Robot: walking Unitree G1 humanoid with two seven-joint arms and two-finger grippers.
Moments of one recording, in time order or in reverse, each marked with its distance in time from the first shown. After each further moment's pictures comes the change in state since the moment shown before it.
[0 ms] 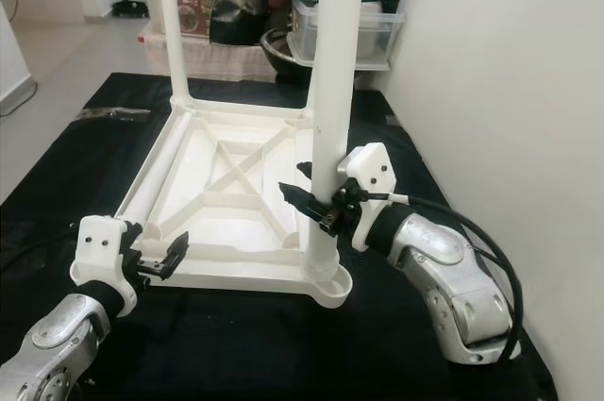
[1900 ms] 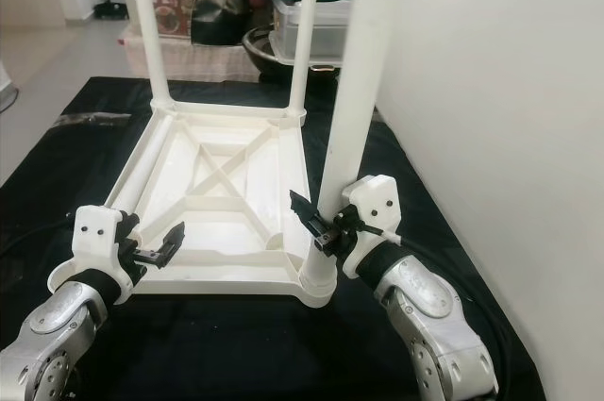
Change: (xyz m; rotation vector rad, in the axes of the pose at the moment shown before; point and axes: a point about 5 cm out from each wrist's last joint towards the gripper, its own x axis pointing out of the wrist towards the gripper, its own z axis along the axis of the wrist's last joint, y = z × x) left arm 0.009 0.010 0.002 -0.001 -0.012 -0.001; right arm -0.008 0.021 -0.028 0.125 -0.006 -0.283
